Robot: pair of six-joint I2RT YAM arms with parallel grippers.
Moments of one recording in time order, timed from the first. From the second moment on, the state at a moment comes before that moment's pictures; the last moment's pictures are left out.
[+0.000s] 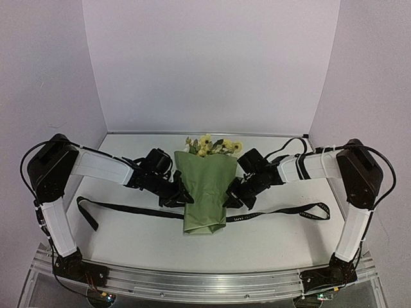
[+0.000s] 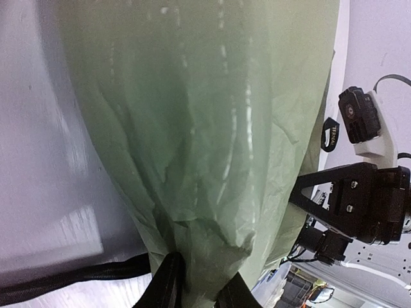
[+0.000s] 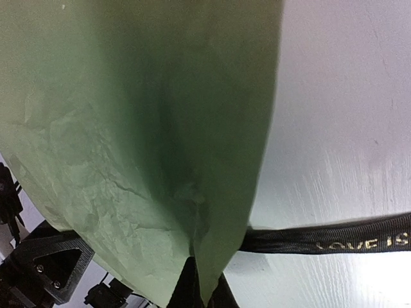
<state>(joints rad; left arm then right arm) -0.73 1.84 1.04 -0.10 0.54 -0.99 0.72 1.88 1.16 -0.34 -0.41 1.29</state>
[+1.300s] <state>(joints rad) -0.87 1.33 0.78 -0.28 -0.02 -1.20 0.86 1.42 0.85 -0.47 -0.10 1.10</state>
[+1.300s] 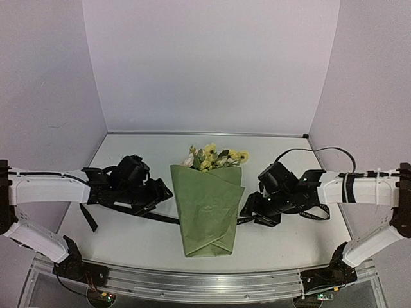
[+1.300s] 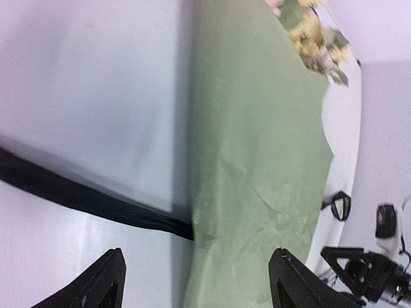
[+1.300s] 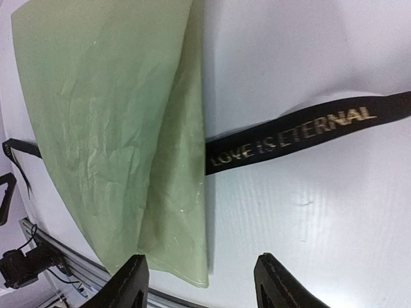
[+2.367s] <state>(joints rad) -0.02 1.45 0.71 -0.44 -0.23 -1.07 0.60 0.91 0.53 -0.69 0.20 0.99</state>
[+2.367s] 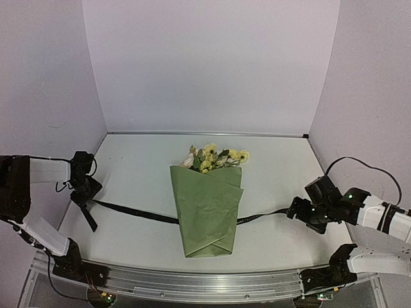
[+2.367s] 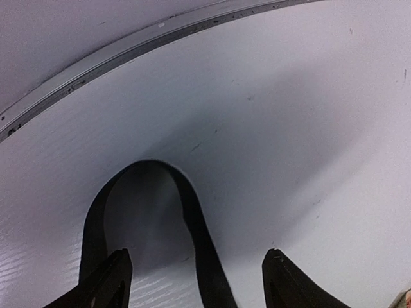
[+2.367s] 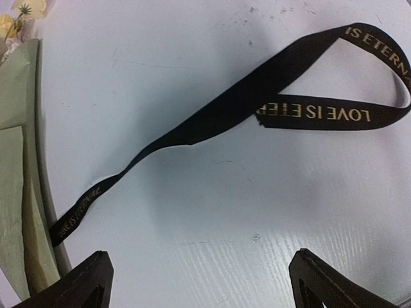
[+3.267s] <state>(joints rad) 0.03 1.59 0.75 -0.34 -0.19 -1.00 0.32 1.11 0.52 -0.60 0.03 1.08</state>
